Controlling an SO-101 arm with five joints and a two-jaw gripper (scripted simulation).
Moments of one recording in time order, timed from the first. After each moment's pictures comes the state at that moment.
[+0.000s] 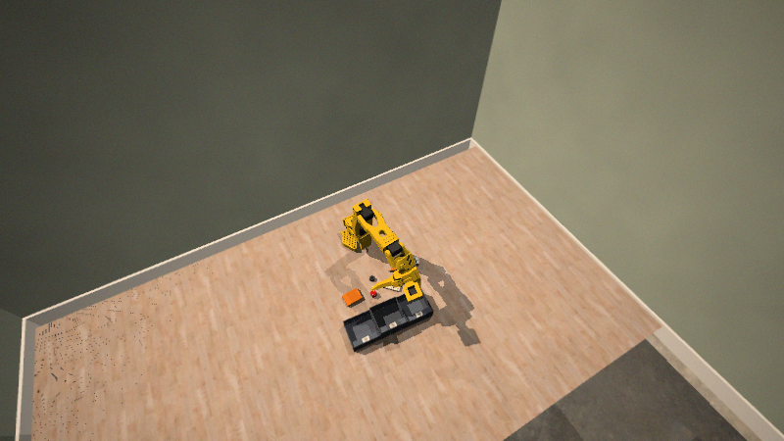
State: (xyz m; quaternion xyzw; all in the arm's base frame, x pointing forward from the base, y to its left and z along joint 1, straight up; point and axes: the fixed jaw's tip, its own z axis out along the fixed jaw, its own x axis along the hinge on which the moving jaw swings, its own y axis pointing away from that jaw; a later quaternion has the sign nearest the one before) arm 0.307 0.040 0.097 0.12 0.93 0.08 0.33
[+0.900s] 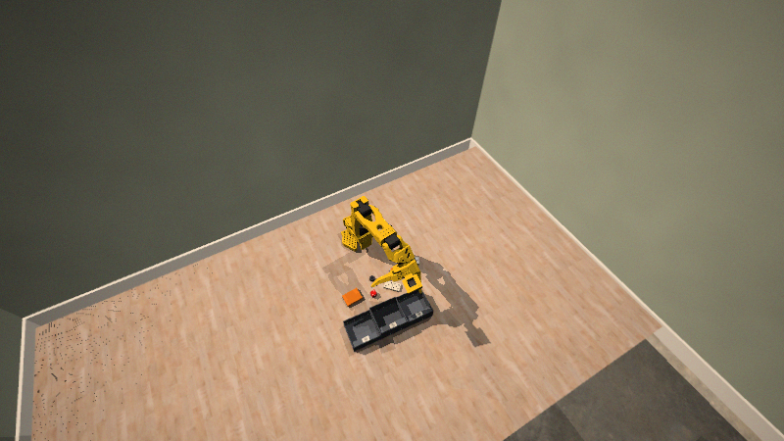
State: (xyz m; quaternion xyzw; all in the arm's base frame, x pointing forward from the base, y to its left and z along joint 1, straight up) arm 0.305 0.042 0.125 0.11 0.92 0.09 0.37
